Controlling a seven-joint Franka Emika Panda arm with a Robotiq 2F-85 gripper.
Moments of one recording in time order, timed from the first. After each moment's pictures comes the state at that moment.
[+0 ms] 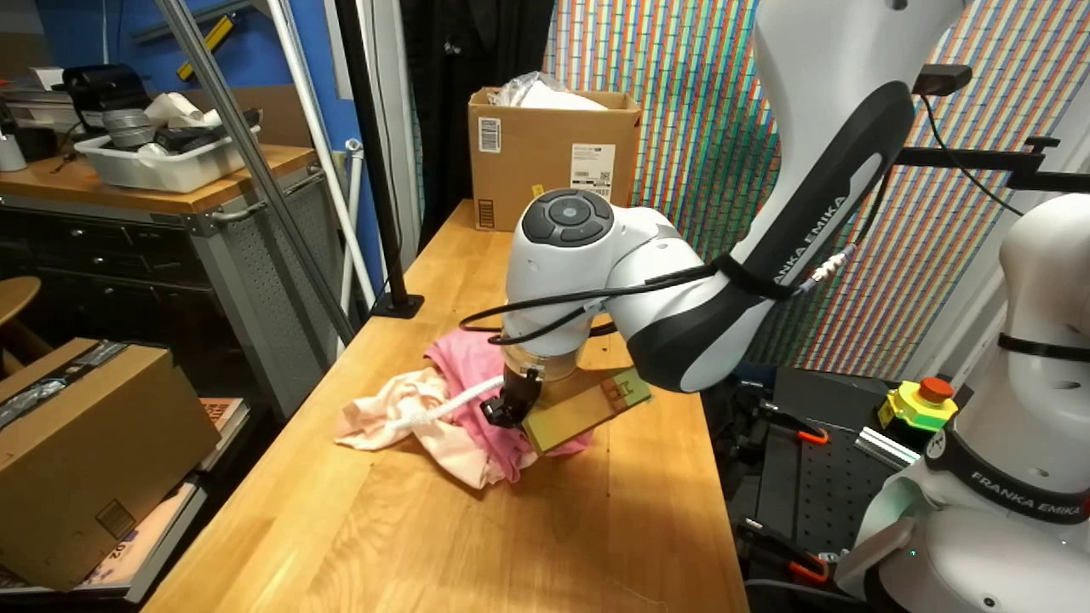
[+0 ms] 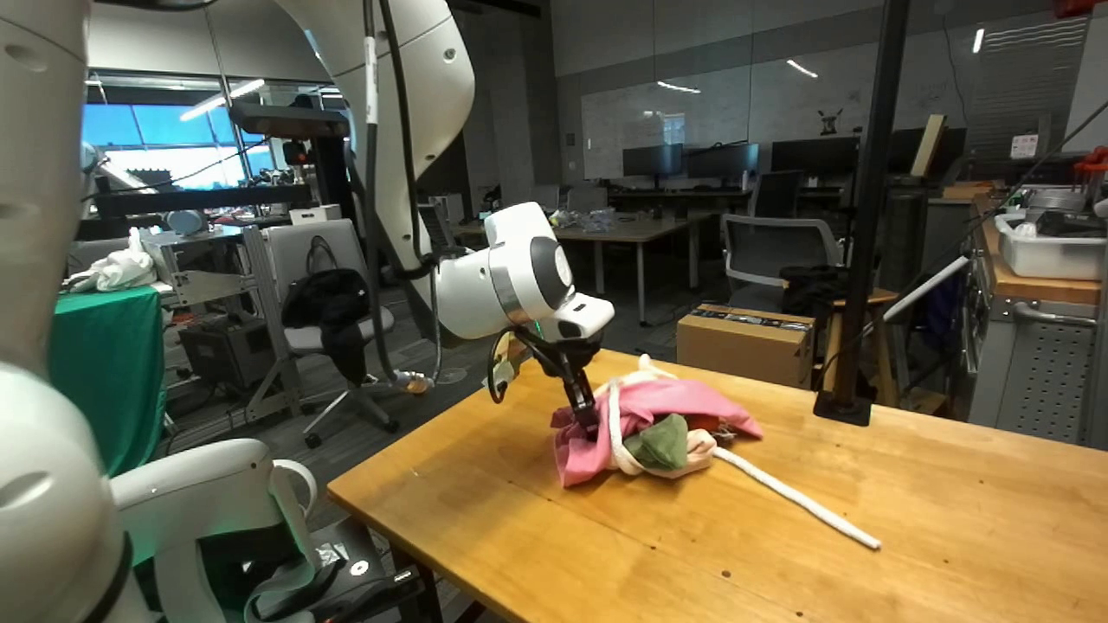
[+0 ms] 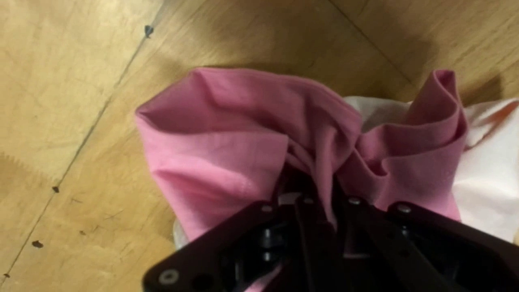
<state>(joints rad) 0.44 0.30 -0.08 -2.35 -0.62 2.75 1.40</state>
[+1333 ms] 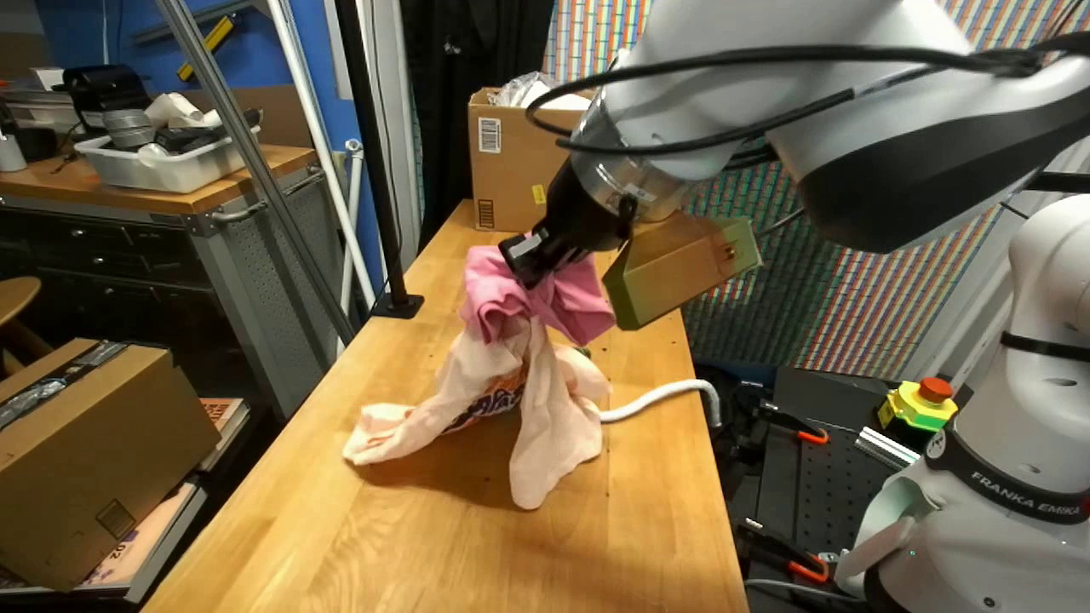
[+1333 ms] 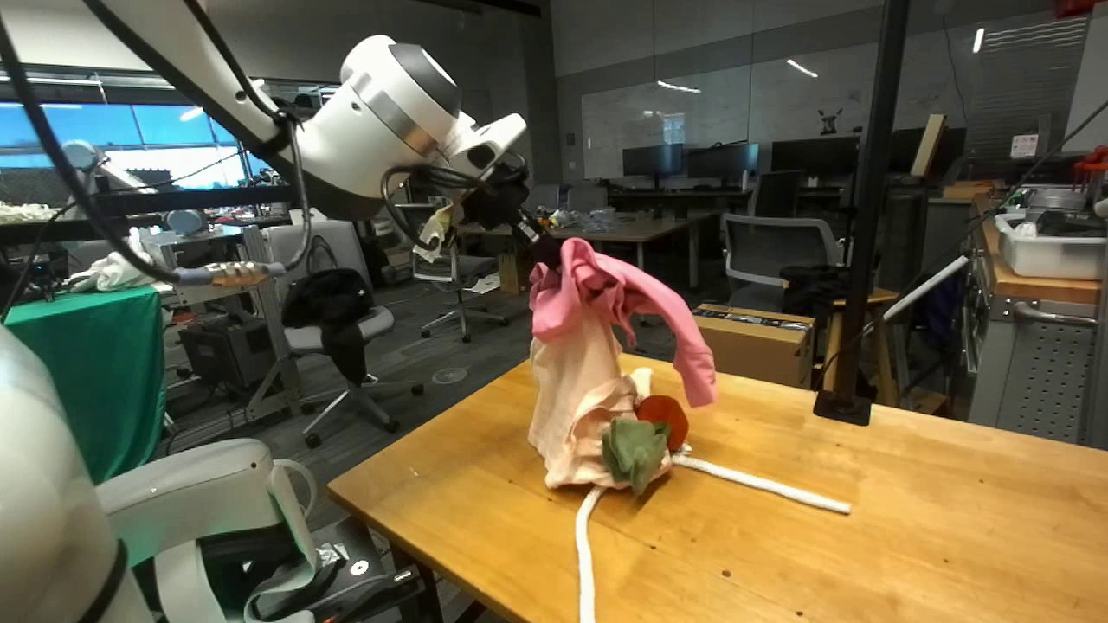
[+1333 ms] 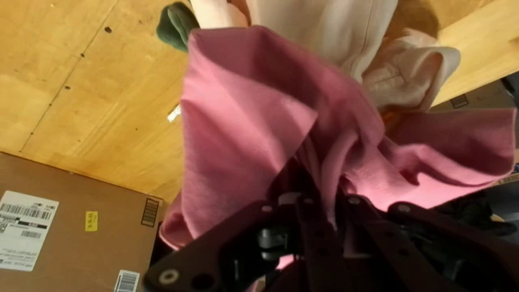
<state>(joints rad) 0.32 -0.30 0.19 -2.49 -0.85 2.48 1.48</state>
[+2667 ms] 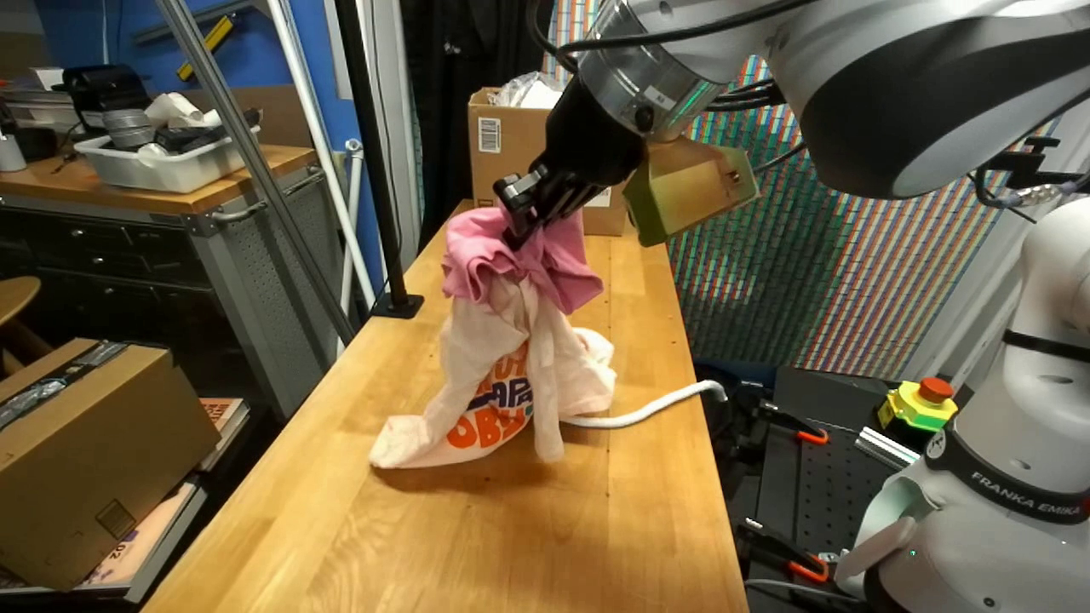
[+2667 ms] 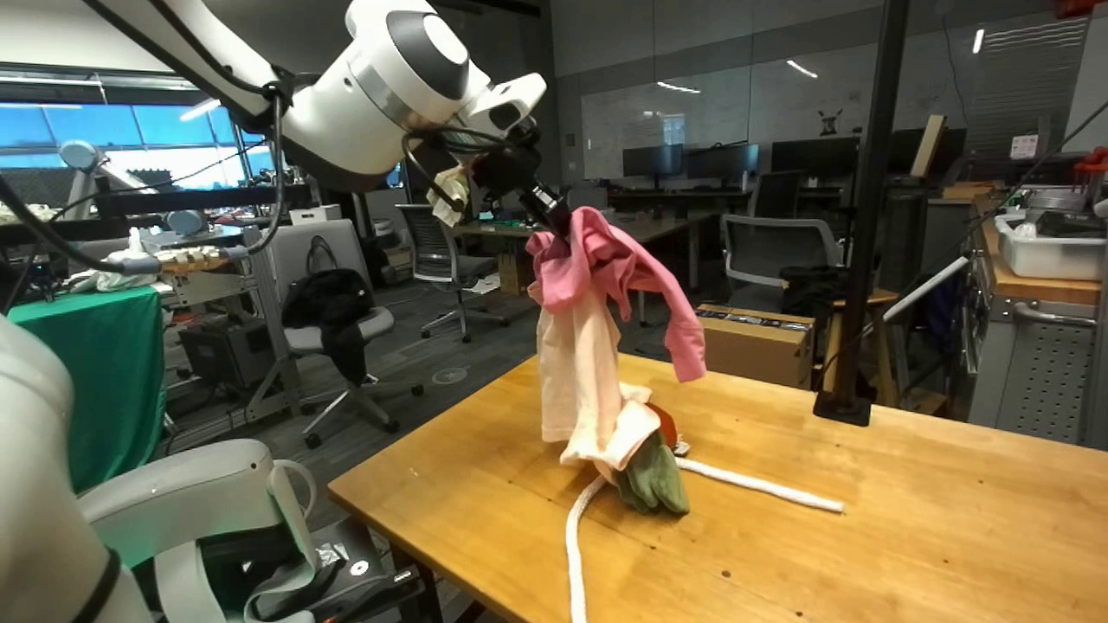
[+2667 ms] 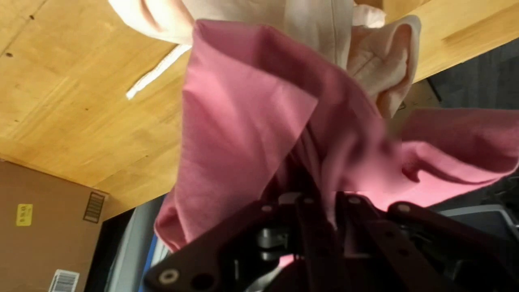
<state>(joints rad) 0.20 -0.37 0.24 -2.50 -0.58 2.63 1.11</state>
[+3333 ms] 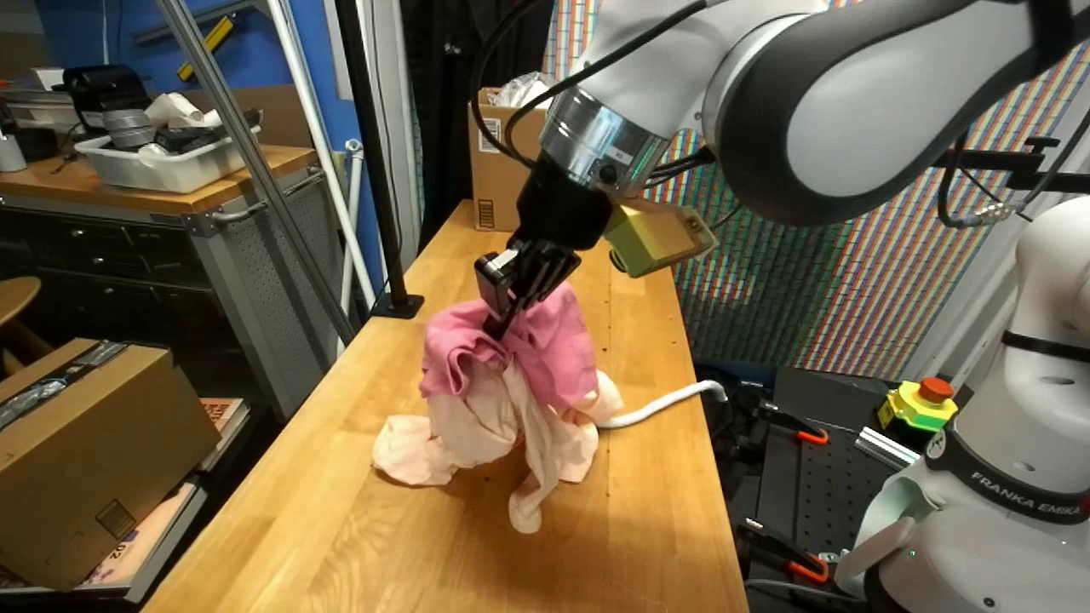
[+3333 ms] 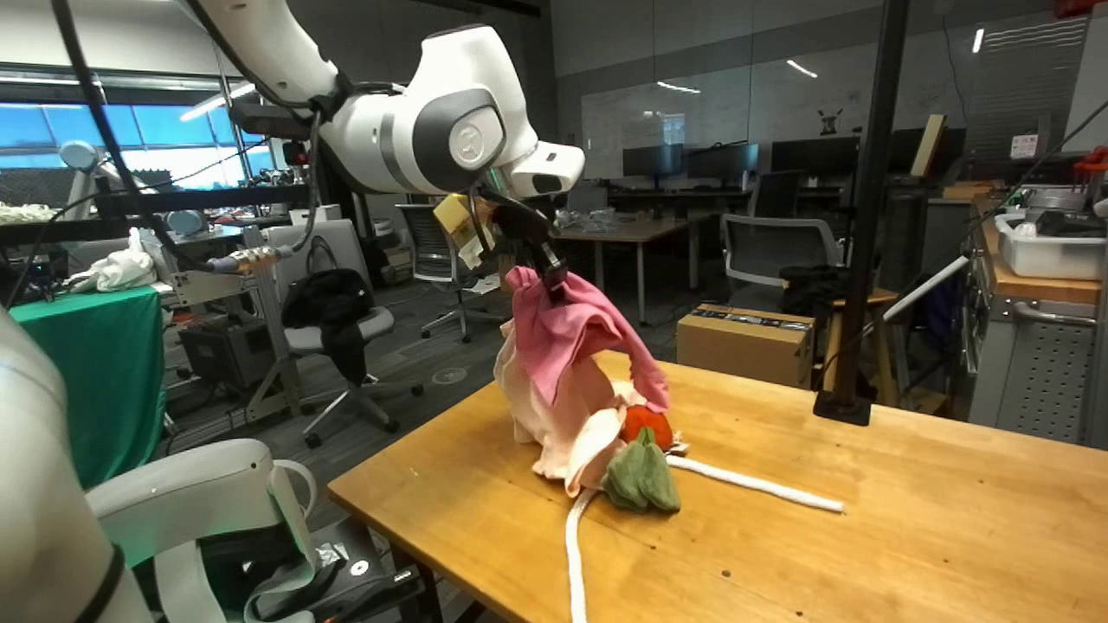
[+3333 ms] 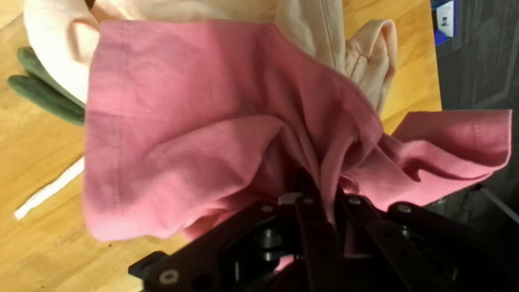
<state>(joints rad) 0.25 -0.21 0.20 -2.50 0.09 2.75 0.53</state>
